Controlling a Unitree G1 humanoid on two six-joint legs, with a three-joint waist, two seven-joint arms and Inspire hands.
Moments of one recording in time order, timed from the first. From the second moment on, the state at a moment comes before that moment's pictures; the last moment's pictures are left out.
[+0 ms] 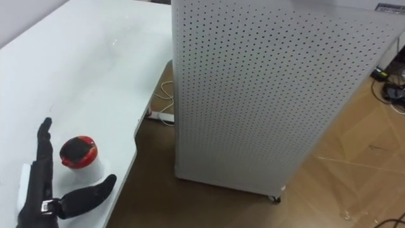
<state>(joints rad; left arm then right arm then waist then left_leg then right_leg) 0.22 0.26 -0.10 0.16 0.18 -0.39 0.55 0.03 -0.27 0.22 1.16 0.25 -0.17 0.15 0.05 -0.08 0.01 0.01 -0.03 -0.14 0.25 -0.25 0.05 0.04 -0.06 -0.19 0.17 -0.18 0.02</state>
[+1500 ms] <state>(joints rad) 0.15 0.26 -0.12 0.40 0.01 -0.43 0.66 0.09 -0.26 0.21 1.07 0.23 -0.14 0.15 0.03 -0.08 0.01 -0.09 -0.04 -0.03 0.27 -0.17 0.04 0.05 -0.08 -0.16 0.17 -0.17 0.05</state>
